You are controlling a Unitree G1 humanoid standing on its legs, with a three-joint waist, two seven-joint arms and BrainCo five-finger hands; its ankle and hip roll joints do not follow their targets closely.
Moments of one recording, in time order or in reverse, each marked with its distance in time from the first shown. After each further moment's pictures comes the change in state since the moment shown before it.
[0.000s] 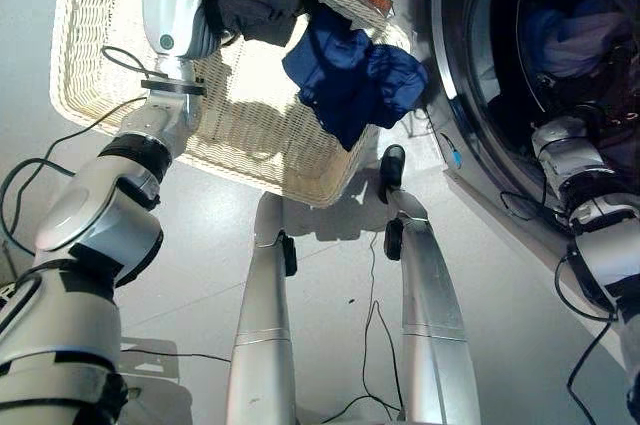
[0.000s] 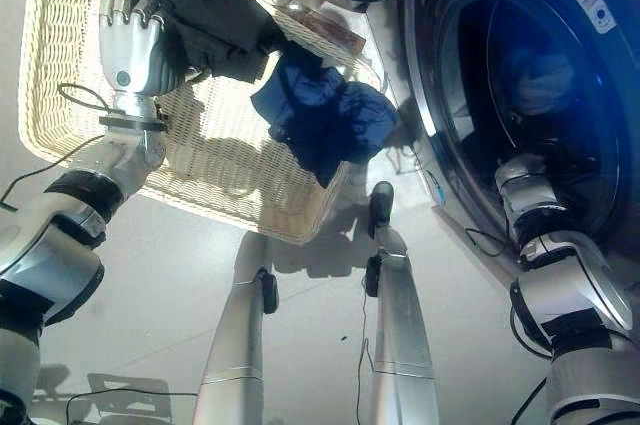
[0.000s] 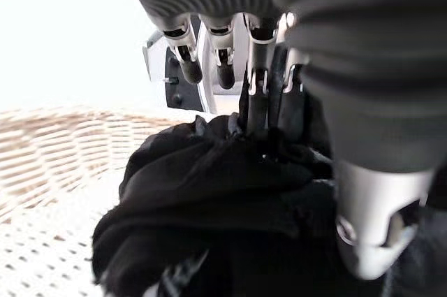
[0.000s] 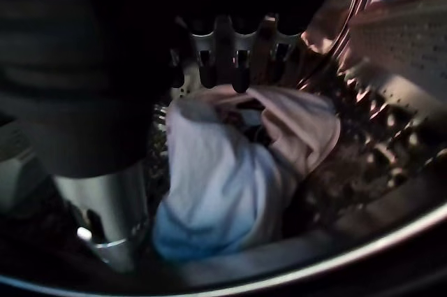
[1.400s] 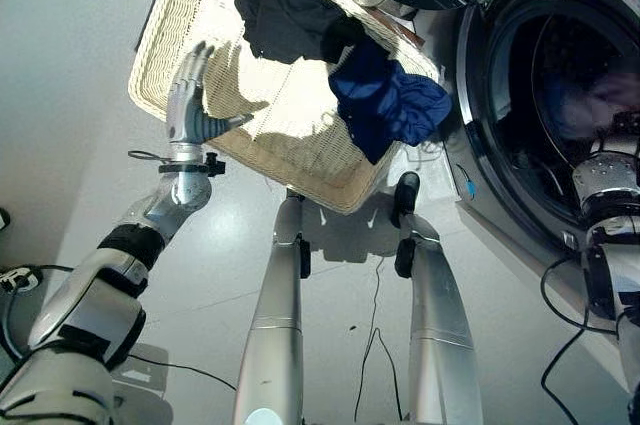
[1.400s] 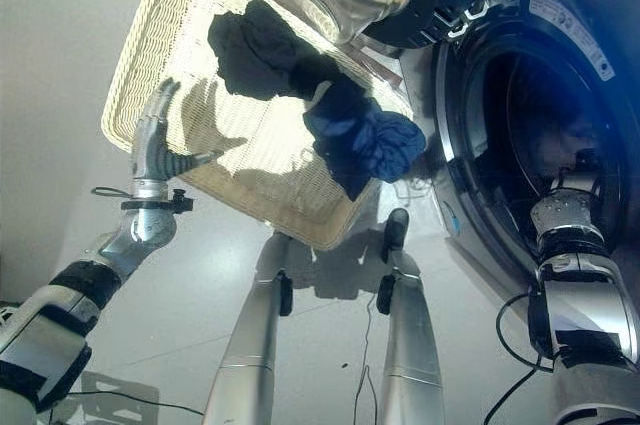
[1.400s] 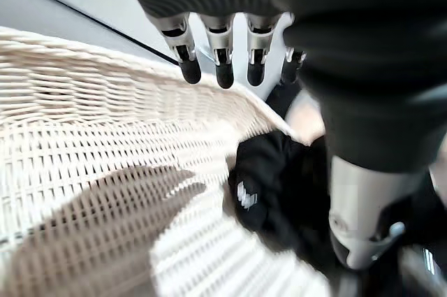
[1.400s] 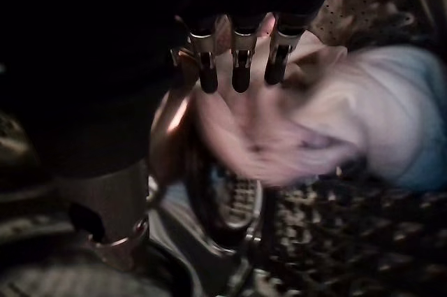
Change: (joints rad) left arm 0.475 0.046 0.227 -0.301 -0.192 -0.320 -0.263; right arm 0.116 -0.034 -0.417 -0.012 0.986 -0.437 0.183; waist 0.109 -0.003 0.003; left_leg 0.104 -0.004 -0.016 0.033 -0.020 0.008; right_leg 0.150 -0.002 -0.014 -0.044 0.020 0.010
